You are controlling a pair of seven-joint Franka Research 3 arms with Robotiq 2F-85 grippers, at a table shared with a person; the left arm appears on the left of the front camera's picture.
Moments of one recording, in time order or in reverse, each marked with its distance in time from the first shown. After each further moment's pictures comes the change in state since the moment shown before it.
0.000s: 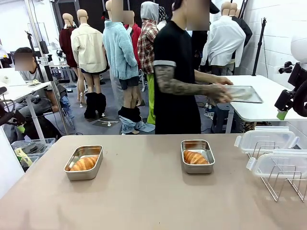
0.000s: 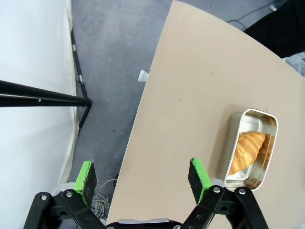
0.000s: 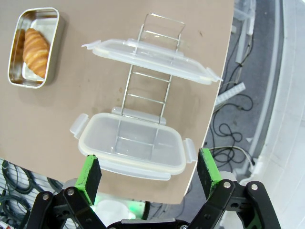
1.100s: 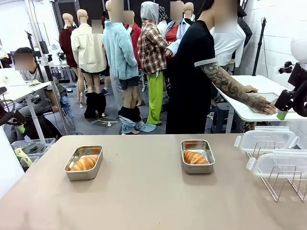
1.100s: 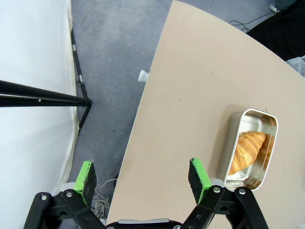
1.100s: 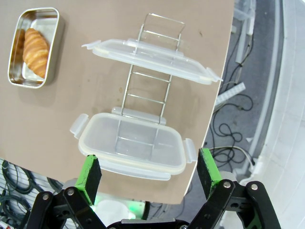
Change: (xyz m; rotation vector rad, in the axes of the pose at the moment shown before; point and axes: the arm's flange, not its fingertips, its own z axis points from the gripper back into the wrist) left arm 0.000 0.000 0.000 0.000 0.000 0.000; right arm 0.000 0.000 0.000 0.000 0.000 0.000
